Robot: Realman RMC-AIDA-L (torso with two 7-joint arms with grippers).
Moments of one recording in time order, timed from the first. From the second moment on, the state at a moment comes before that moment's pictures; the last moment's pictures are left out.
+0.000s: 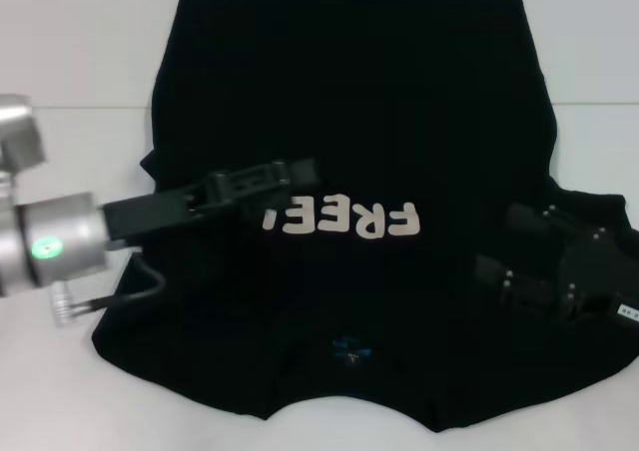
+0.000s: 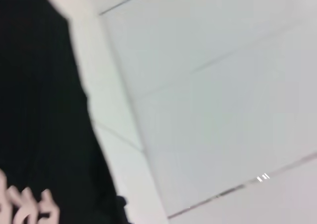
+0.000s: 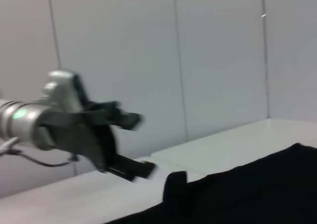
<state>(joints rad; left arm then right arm) -0.61 -2.04 0.76 0.45 1.72 1.52 -2.11 0.42 2.09 -0.57 -0.49 -1.81 -1.56 1.01</state>
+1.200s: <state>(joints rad) -0.36 -2.03 0.62 0.65 1.92 1.78 -1.32 0.65 1.98 -0.51 -1.11 -2.84 -1.65 2.54</state>
